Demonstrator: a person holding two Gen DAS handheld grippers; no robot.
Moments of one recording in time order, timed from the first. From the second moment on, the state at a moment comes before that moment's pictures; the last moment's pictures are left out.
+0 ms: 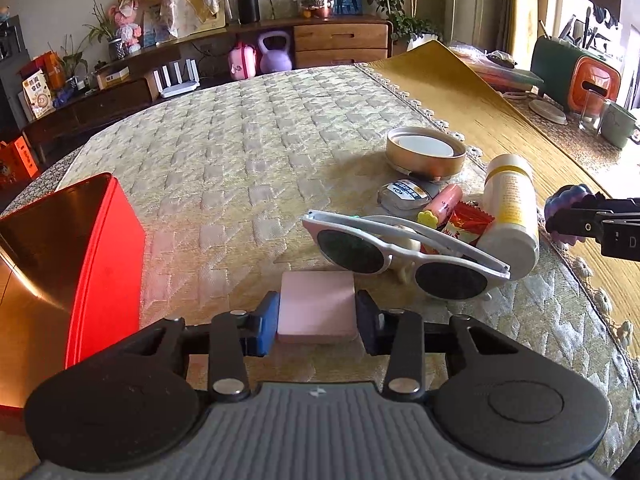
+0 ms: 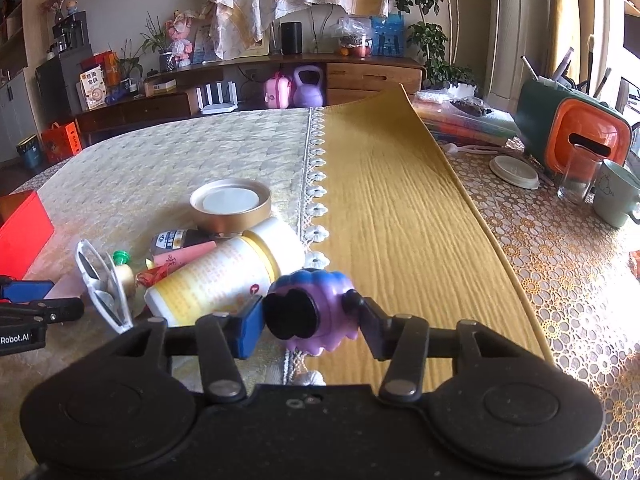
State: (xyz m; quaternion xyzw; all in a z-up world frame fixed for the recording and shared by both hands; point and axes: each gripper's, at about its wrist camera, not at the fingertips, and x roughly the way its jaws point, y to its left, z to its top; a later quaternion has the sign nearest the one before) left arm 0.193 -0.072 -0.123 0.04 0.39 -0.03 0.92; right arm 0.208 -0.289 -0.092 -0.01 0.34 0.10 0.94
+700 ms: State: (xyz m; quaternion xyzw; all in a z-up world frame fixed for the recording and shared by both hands) left arm 0.125 -0.007 -0.044 -0.01 0.37 -0.02 0.93; right arm 0.126 -0.226 0.002 -0.01 0.28 0.20 0.94
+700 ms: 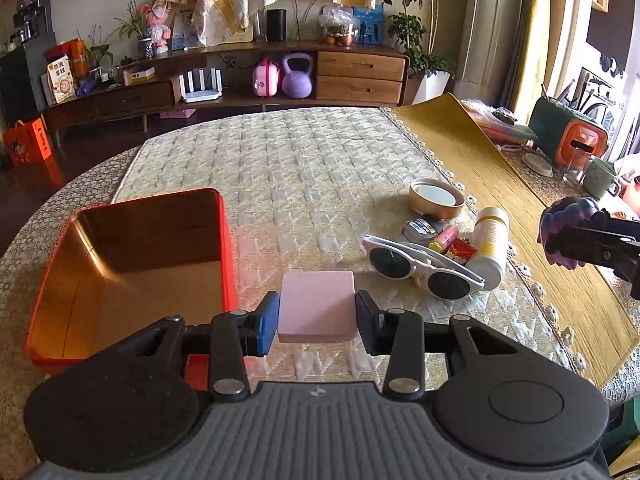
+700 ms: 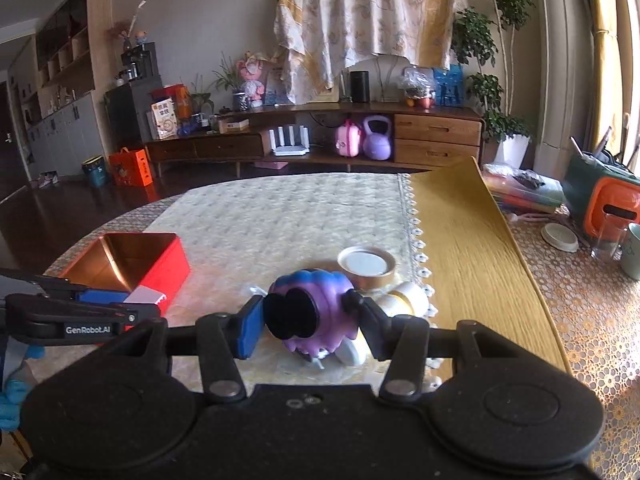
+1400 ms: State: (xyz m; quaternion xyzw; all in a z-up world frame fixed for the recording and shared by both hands) left arm 0.141 0.137 -0.031 -0.05 0.37 0.08 0.92; right arm 0.149 -0.070 0.014 -0.05 0.29 0.33 0.90
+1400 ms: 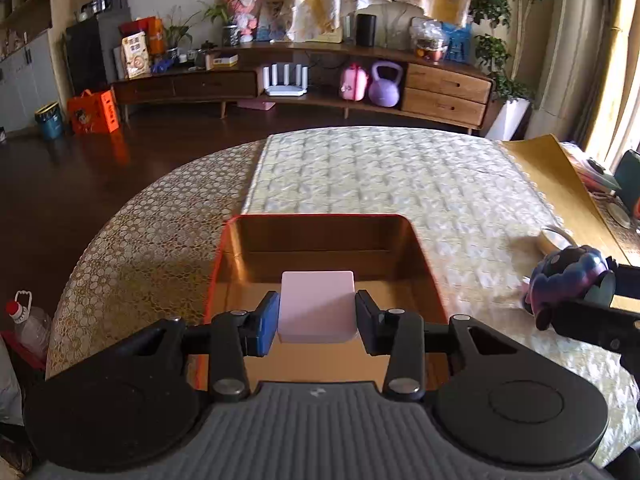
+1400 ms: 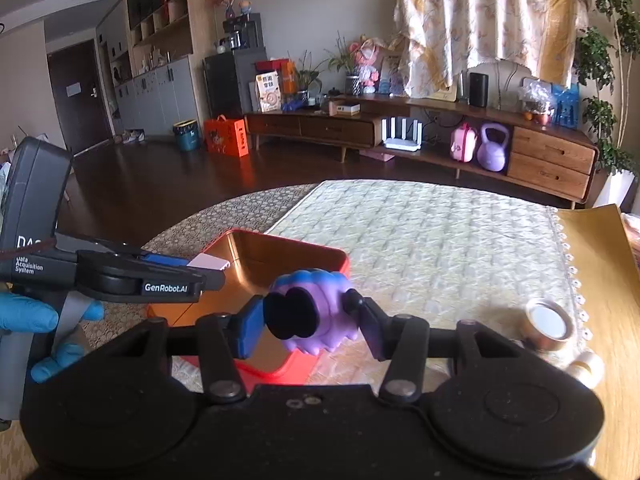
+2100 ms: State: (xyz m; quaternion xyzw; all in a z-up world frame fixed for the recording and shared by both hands) left arm 0.237 0.182 -0.079 -0.03 0.42 0.08 0.90; right arm 0.213 0.038 -0.044 -0.19 0.30 0.37 0.86
